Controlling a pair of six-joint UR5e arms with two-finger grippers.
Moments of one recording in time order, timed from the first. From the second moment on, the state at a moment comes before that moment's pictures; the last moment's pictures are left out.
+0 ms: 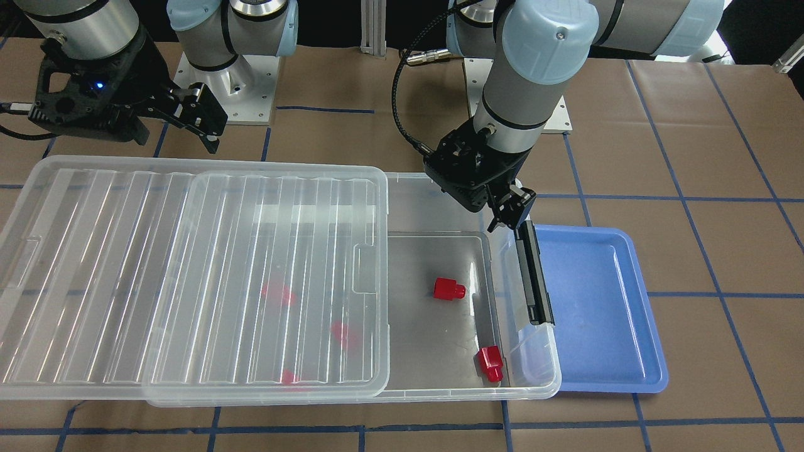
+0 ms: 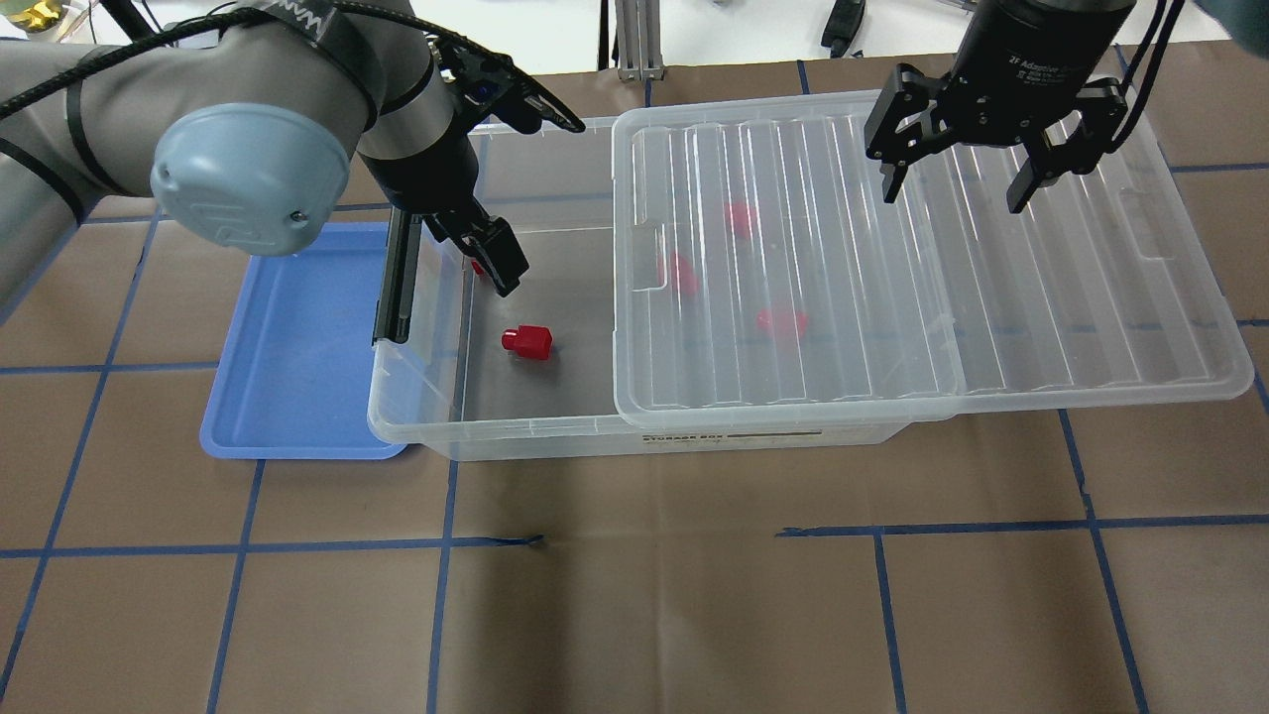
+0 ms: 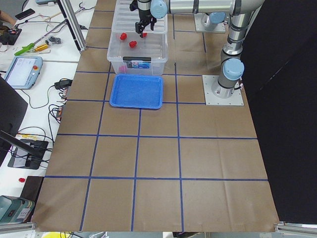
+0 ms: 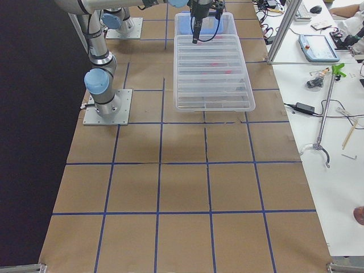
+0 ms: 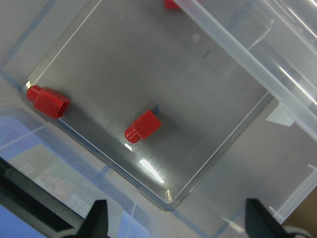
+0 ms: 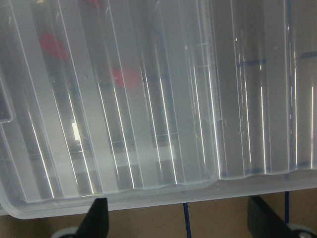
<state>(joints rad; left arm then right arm) -1.72 -1.74 -1.59 -1.41 1.53 0.76 1.56 -1.52 1.41 -1.38 -1.55 0.13</state>
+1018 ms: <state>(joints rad) -1.70 -1.93 -1.76 -1.07 1.56 1.16 1.56 -1.52 1.41 -1.38 -1.56 0.13</state>
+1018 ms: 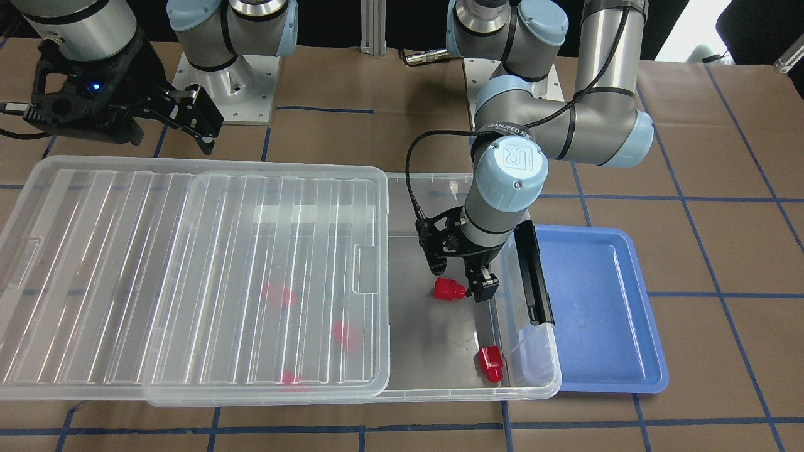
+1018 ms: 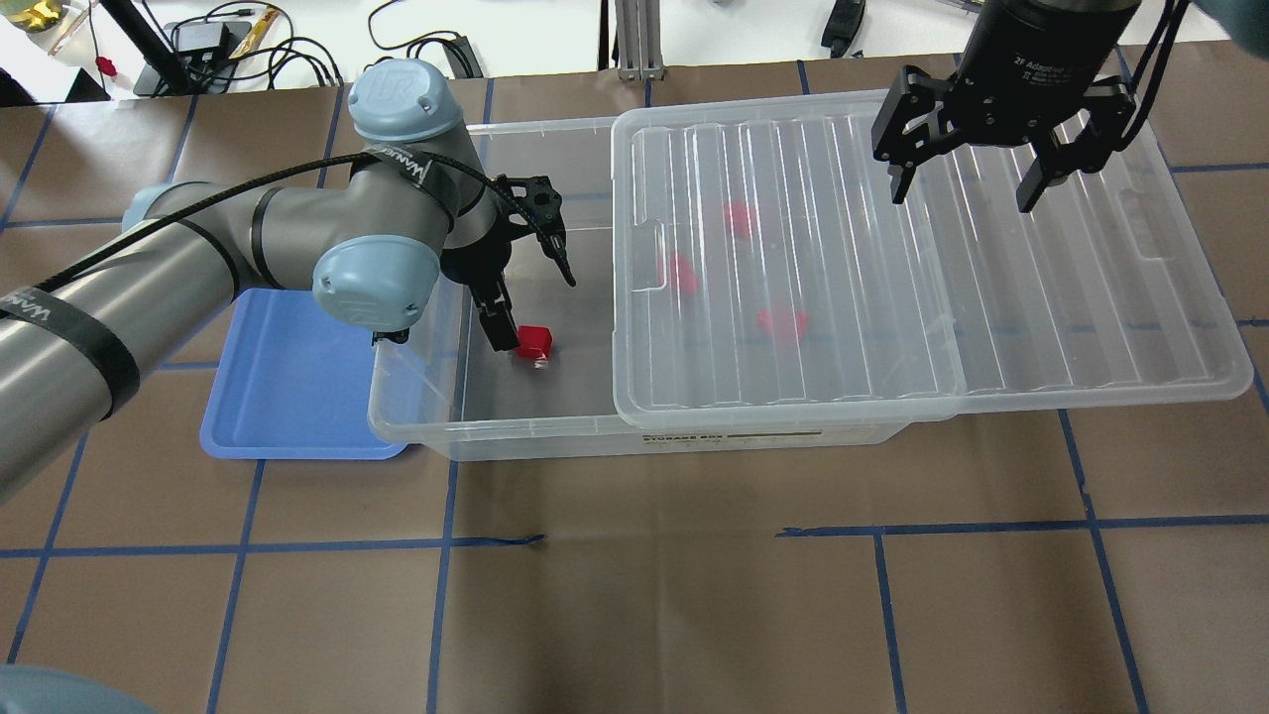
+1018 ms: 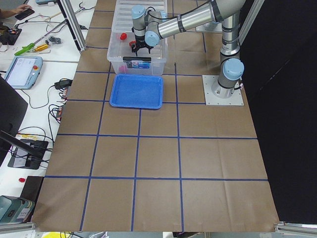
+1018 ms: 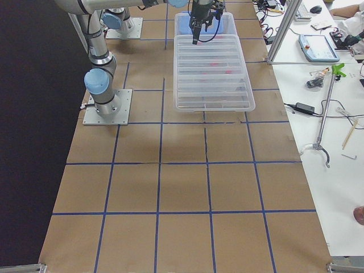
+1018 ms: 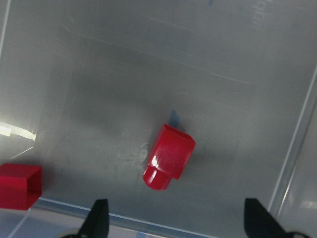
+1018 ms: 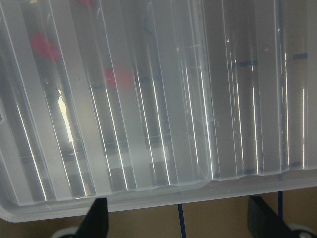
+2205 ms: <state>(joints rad) -1.72 -2.03 -1.76 -0.99 1.57 1.31 1.56 -1.51 1.41 -1.38 -1.56 0.13</state>
